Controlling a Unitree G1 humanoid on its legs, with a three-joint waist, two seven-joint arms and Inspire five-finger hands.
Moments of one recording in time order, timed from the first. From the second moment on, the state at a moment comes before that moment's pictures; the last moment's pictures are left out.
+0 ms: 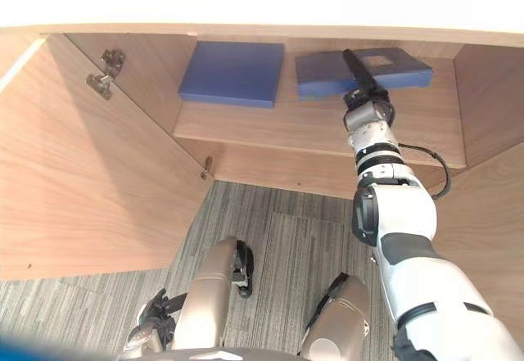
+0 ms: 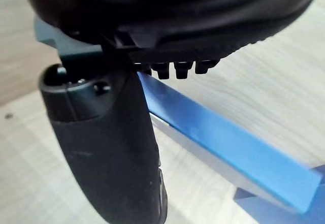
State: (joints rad) left arm 0.03 0.03 0.29 0.97 -0.16 -0.01 0.12; right arm -1.21 -0.36 -0.17 1.21 0.85 0.05 -0.38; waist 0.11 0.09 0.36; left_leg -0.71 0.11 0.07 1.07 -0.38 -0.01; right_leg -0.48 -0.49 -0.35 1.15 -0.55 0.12
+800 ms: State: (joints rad) left arm 0.07 0.12 0.22 0.93 -0.07 -0.01 -0.05; right arm -0.98 -0.44 0.12 1.17 -0.23 0.05 0.07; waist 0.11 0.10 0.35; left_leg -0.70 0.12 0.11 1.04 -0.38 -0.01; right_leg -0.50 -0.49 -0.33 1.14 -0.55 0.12
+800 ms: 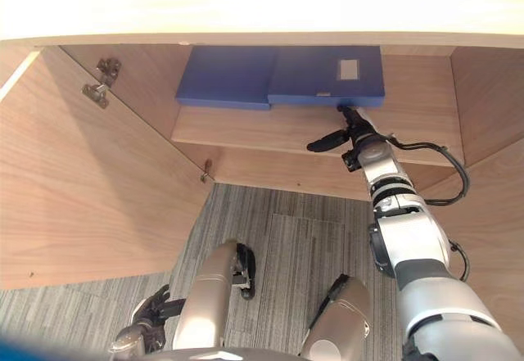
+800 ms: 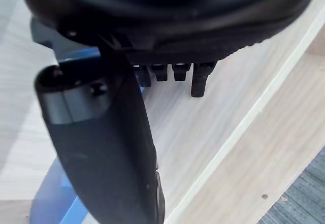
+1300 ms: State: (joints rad) left arm 0.13 0.10 0.13 0.89 -0.11 -0.01 -0.03; right arm -0.82 -0.31 0.12 1.13 -0.48 0.05 0.04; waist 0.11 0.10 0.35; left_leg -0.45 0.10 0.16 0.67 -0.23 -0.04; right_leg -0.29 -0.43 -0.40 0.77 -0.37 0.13
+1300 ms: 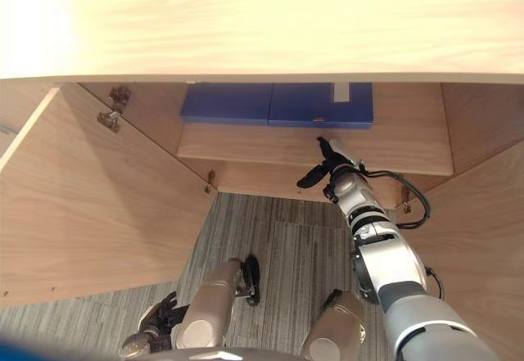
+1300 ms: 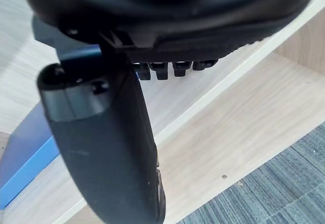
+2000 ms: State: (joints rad) left arm 0.18 0.11 0.16 0.95 -0.10 -0.08 0.05; right arm -0.22 -0.15 -0.16 1.01 -0.33 0.02 -0.15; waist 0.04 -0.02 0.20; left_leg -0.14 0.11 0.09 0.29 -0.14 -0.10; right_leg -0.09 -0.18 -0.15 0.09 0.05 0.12
